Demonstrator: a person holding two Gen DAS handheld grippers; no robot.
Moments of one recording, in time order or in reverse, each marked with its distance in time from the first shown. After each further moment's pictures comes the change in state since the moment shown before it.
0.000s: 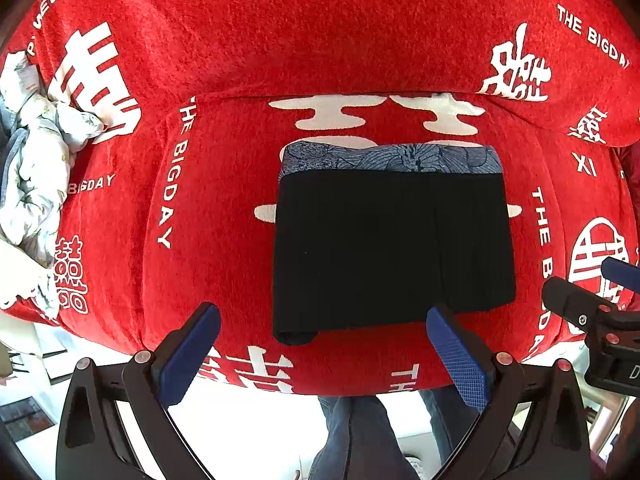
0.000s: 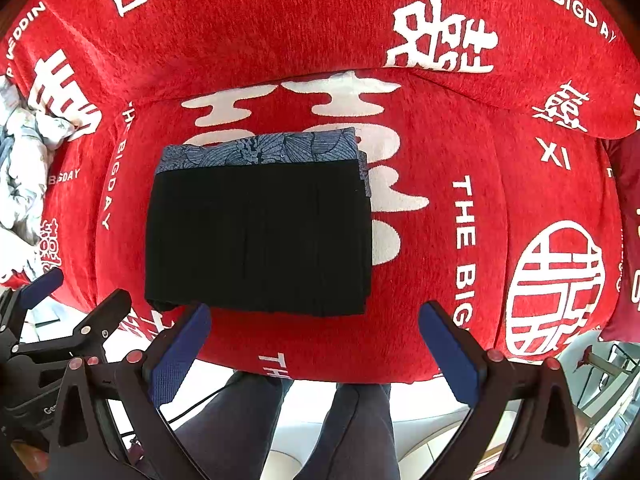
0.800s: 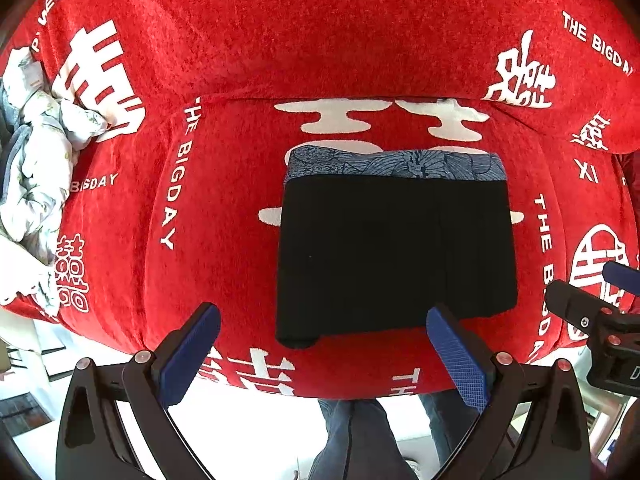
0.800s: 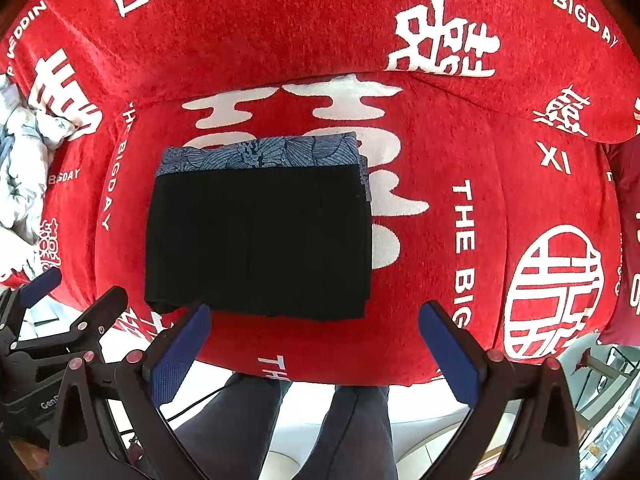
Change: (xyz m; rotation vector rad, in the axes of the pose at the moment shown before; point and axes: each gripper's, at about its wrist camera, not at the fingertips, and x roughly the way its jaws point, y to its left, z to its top) left arm -0.001 0.003 0.001 -0.015 -0.010 0.005; right arm 0.000 0.000 0.005 -0.011 -0.001 0.000
